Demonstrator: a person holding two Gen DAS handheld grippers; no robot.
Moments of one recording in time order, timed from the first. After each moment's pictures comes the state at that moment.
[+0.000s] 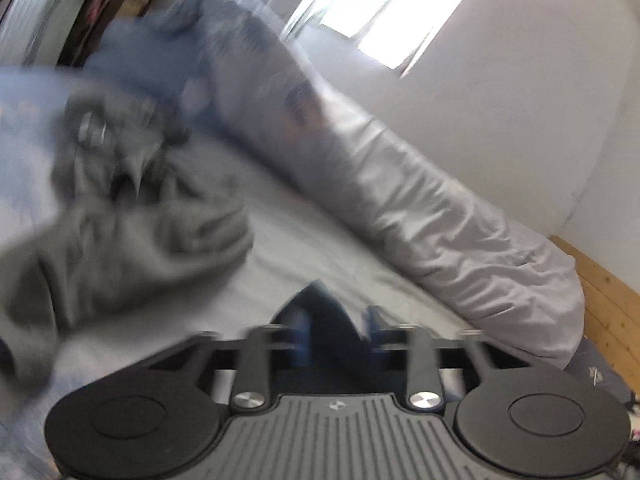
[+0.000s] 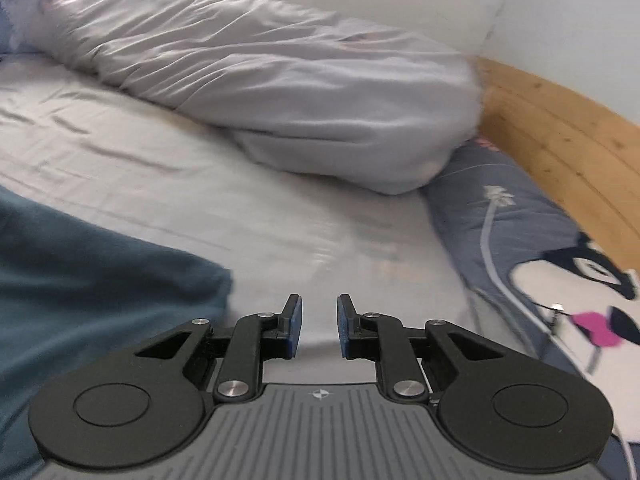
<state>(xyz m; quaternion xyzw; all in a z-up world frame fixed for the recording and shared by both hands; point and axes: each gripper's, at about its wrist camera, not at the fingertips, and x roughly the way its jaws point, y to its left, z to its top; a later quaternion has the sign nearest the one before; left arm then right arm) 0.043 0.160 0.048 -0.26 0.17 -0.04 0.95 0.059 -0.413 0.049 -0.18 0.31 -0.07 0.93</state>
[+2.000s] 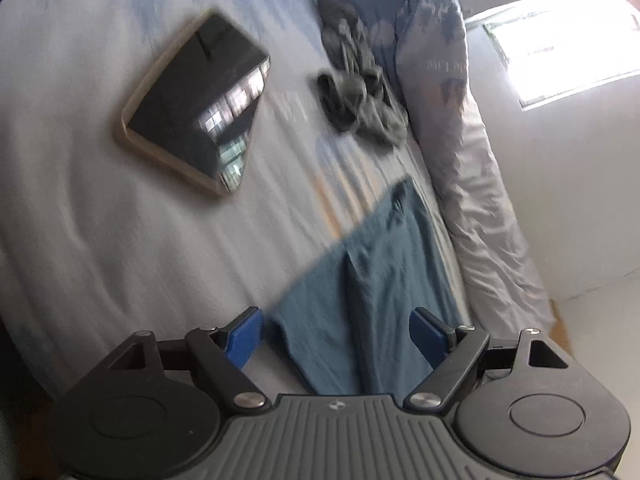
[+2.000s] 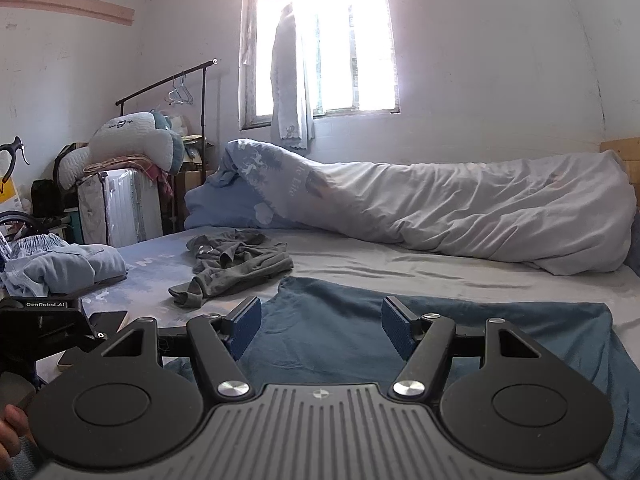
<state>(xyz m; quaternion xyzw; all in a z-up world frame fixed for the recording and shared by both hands) -0.215 0.219 0.010 -0.51 0.29 0.04 0.81 -0.205 -0.133 0.081 0.00 0.11 0.22 0.97</state>
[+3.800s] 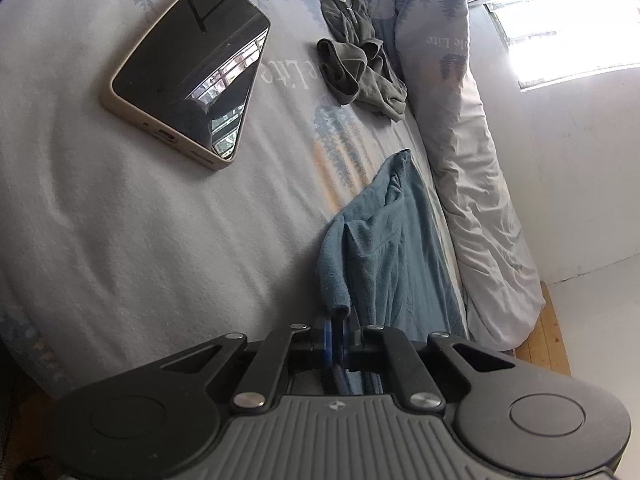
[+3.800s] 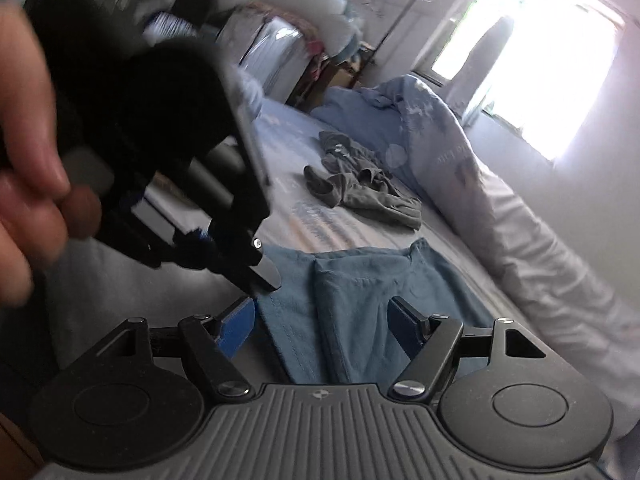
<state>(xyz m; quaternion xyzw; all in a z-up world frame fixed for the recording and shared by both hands) -0.210 0.220 -0.006 -0.53 0.32 -0.01 0.78 -0.247 0.028 -0.001 -0.36 0.11 0.31 0.87</state>
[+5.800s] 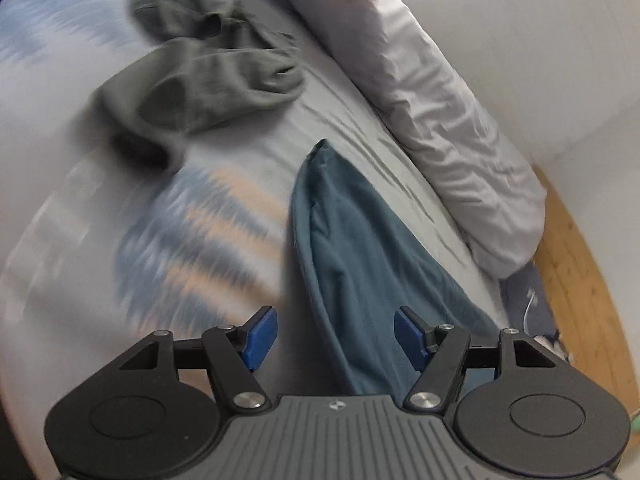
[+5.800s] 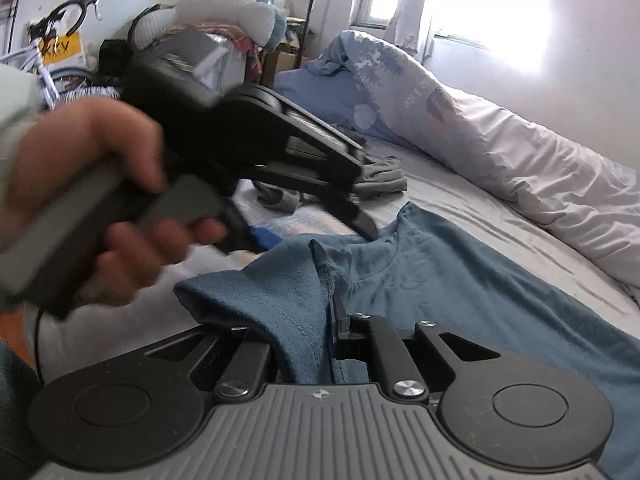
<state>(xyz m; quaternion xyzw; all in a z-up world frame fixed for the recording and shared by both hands) -0.016 0.229 0.033 -0.35 0.40 -0.13 0.84 -0.161 0.010 0.034 -0.17 0.22 0.31 0.91</state>
